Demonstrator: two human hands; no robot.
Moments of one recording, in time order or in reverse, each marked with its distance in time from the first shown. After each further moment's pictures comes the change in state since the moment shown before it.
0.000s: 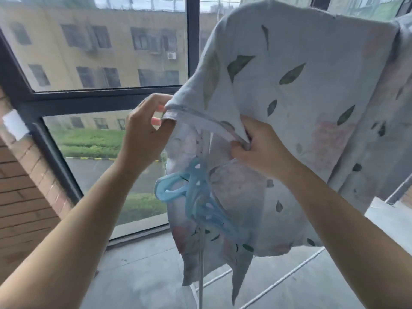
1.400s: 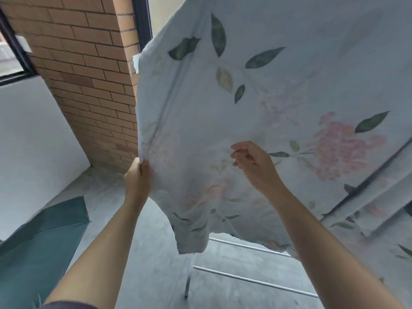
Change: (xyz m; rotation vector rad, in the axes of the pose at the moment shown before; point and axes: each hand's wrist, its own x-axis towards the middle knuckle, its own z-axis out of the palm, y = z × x) left_hand -0.240 0.110 0.126 0.675 0.628 -1.060; right_hand -0.115 0.129 -0.041 0.579 -0.387 0.115
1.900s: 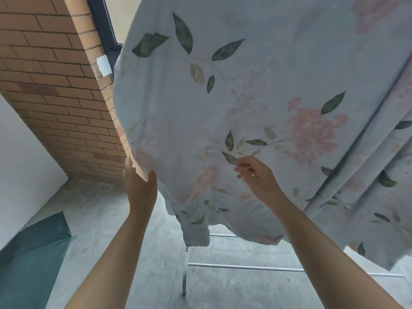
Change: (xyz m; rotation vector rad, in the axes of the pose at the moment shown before) left_hand -0.037 0.024 0.039 -0.081 -0.056 -0.004; right_hand -0.047 0.051 -0.044 -0.087 0.098 0.180
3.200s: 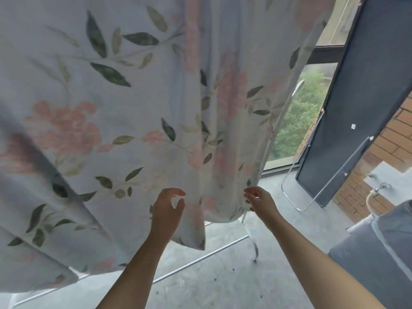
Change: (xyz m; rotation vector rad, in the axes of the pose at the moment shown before) left_hand -0.509 0.286 0.603 -0.074 -0.707 0.418; right_hand -0.176 0.417 -0.691 -0.012 0.472 0.629
